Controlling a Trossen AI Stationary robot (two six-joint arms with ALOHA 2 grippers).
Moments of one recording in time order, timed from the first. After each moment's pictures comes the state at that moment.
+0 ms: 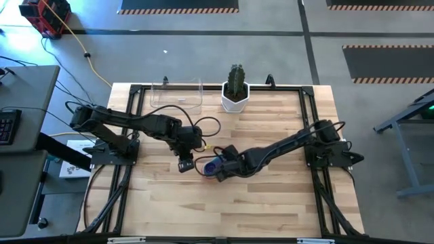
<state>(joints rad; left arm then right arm) -0.09 1.50 1.23 -0.94 0.20 -0.43 0.29 1.94 1.43 -0.69 0.33 1.23</state>
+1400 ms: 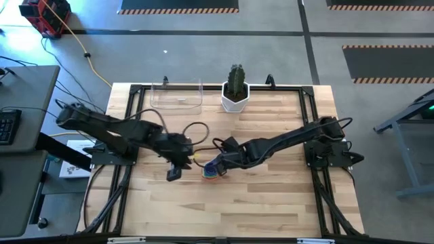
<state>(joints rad) -0.24 1.29 1.13 -0.74 0.08 -0.38 0.25 1.88 1.56 -0.86 0.33 1.15</state>
